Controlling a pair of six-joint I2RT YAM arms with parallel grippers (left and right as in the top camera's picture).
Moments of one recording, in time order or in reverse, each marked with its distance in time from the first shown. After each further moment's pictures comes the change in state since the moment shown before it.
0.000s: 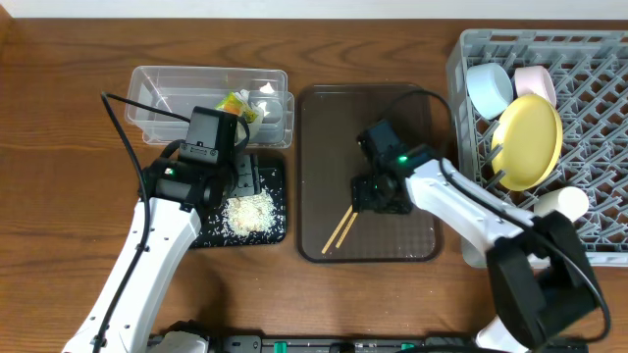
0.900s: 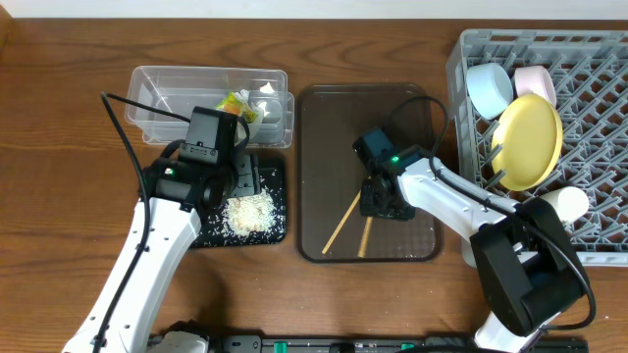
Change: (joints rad) left arm 0.000 0.000 0.000 0.000 0.000 0.000; right arm 0.008 0.059 0.000 -0.049 0.099 0.107
